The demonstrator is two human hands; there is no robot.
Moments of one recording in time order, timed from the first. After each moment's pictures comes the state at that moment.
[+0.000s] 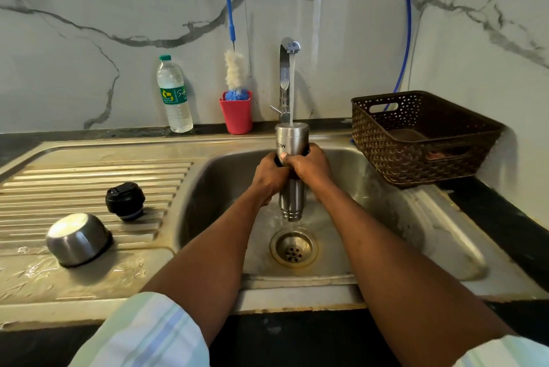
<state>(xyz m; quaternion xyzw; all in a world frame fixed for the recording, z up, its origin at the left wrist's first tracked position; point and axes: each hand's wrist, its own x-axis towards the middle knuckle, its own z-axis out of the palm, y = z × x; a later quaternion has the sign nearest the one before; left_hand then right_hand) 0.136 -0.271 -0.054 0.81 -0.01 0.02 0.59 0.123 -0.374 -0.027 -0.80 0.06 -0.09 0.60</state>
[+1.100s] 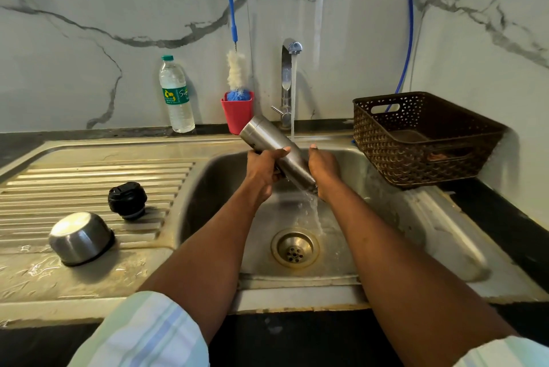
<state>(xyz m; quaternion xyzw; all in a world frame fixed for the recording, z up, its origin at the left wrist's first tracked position) 0.140 -0.267 -0.040 0.54 0.09 0.00 0.84 0.132 -0.383 -0.030 -0.76 0.18 -0.06 0.62</state>
